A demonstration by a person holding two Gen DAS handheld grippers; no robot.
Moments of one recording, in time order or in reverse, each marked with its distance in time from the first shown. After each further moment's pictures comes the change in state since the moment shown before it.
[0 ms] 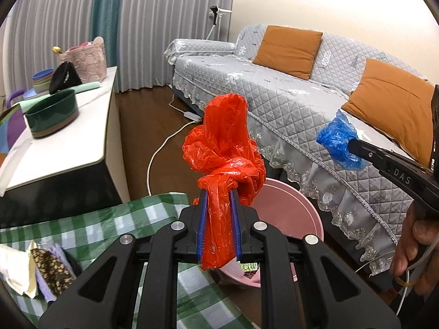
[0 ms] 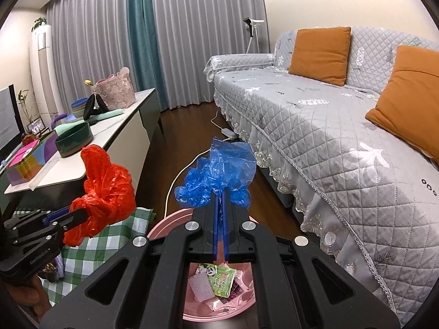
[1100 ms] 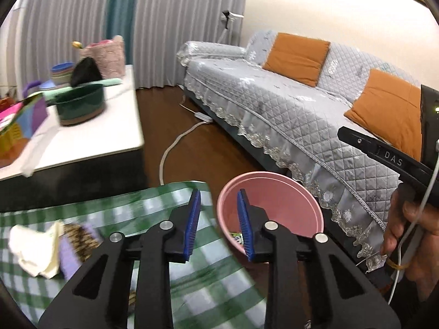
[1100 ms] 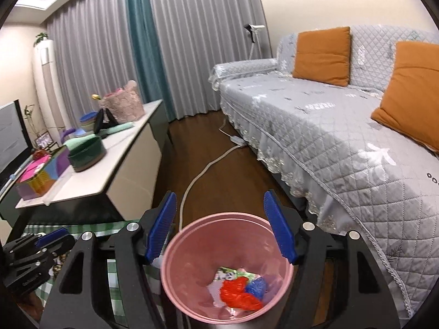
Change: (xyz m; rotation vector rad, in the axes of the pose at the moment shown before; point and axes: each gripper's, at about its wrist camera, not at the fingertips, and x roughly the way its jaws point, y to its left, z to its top) left arm -0.067 0.034 -0.018 -0.057 -0.027 0.042; right arm -0.018 0.022 0.005 0.044 -0.053 0.058
